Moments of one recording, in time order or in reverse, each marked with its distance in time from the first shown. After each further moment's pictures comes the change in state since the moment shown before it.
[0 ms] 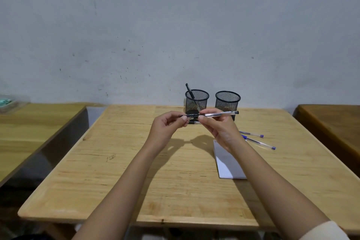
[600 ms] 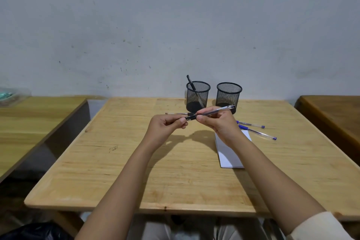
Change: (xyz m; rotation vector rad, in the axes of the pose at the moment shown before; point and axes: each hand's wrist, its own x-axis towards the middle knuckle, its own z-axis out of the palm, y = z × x) left_hand -0.015 -0.011 -0.014 0.160 -0.081 -0.011; right_hand -0.005 0.013 -0.005 -0.242 -0.071 -0.042
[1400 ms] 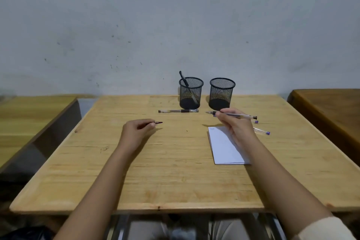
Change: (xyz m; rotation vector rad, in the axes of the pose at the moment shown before) left_hand -0.002 -0.047 -0.047 0.184 0.249 -0.278; right_hand -0.013 0.021 -0.056 0.183 0.407 0.077
